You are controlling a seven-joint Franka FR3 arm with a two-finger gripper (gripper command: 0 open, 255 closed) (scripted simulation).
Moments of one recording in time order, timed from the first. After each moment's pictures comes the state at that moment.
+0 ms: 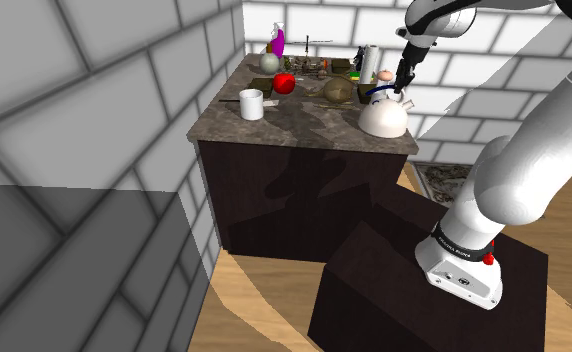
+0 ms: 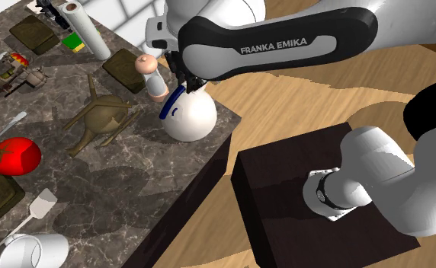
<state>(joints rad) 0.11 -0.17 -0.90 -2.13 -0.06 2.18 -1.35</state>
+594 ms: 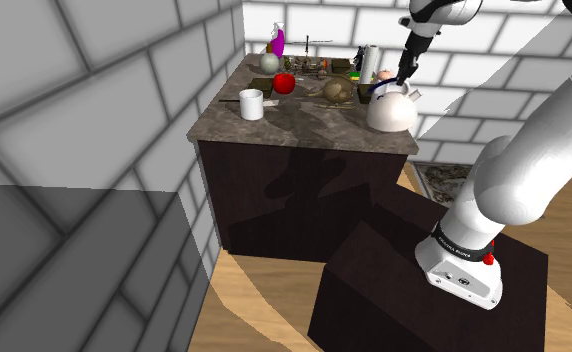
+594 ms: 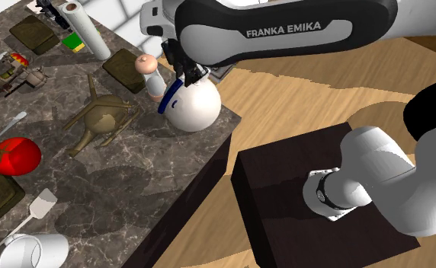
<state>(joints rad) 0.11 -0.19 -0.88 -2.07 -0.07 2.09 -1.33</state>
